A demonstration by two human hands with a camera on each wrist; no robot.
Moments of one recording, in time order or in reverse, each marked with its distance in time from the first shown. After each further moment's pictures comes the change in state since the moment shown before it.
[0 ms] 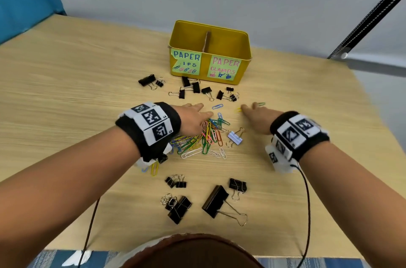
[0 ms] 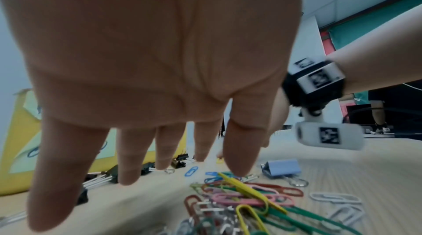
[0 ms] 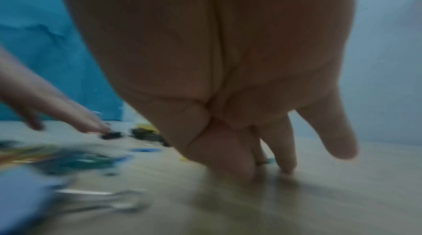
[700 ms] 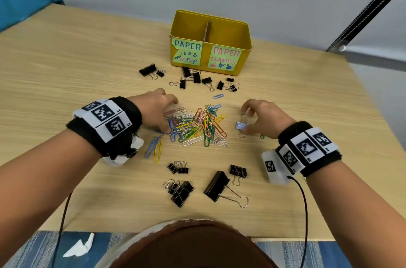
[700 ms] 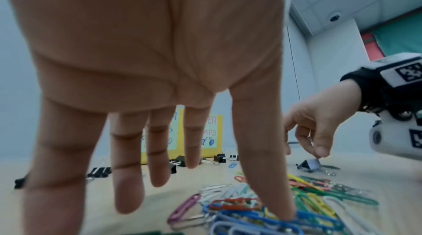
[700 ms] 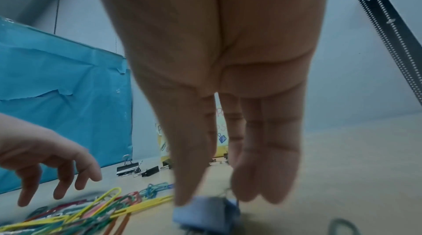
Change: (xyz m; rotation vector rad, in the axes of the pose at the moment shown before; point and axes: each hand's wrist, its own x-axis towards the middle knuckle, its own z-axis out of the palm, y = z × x) left_hand -0.036 -0.052 0.022 -0.177 0.205 -0.142; right_hand -0.037 -0.006 0.018 0.427 0.287 -0.069
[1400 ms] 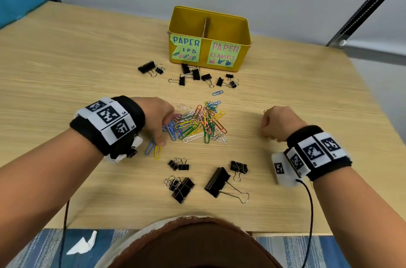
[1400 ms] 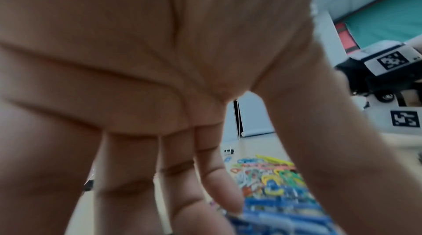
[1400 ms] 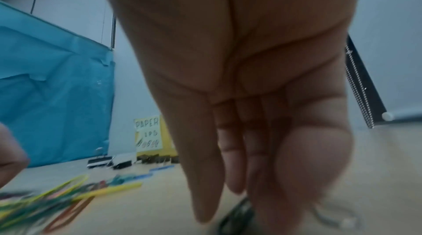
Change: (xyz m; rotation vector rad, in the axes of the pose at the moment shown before) left_hand 0.002 0.002 0.007 0.105 -0.210 0.019; right_hand -0.017 0.016 0.000 -0.071 -0.044 0.275
